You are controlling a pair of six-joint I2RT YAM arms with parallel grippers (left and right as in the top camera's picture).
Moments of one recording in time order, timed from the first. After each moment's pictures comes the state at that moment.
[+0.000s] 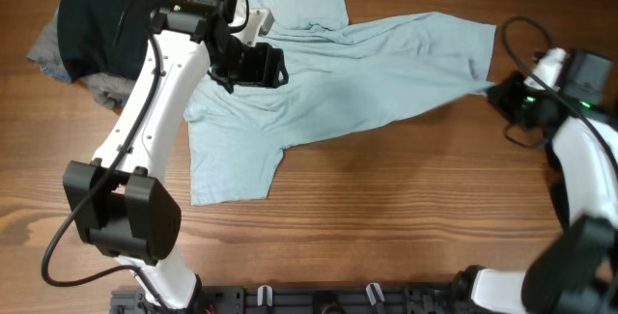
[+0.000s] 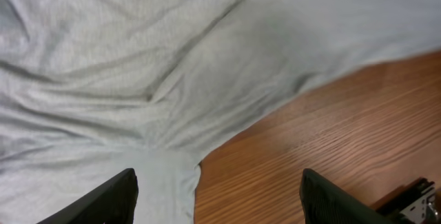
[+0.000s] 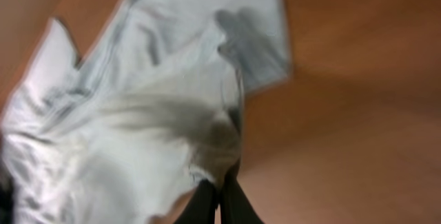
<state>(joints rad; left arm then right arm) -0.24 1.88 1.75 -1.18 0.36 -0.06 -0.39 1.52 1.03 -0.55 -0.41 0.31</state>
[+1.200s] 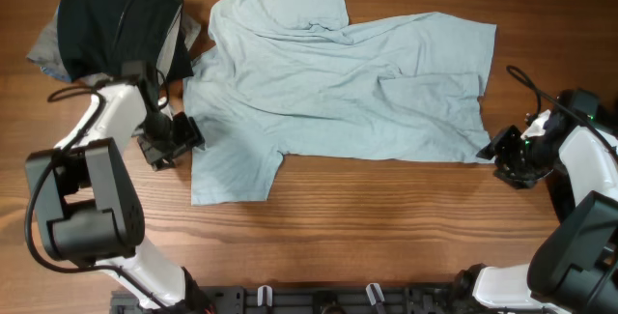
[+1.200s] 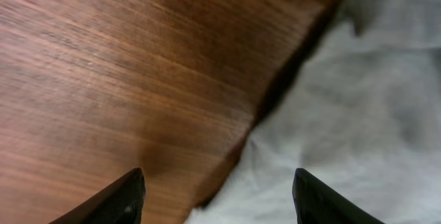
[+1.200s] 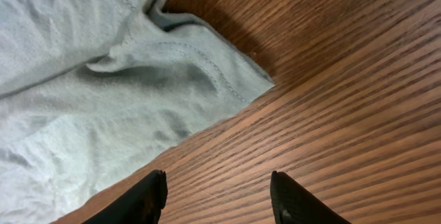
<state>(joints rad) 0.16 1.88 1.14 -0.93 0.15 -0.35 -0.48 1.61 0.95 -0.88 -0.28 0.28</state>
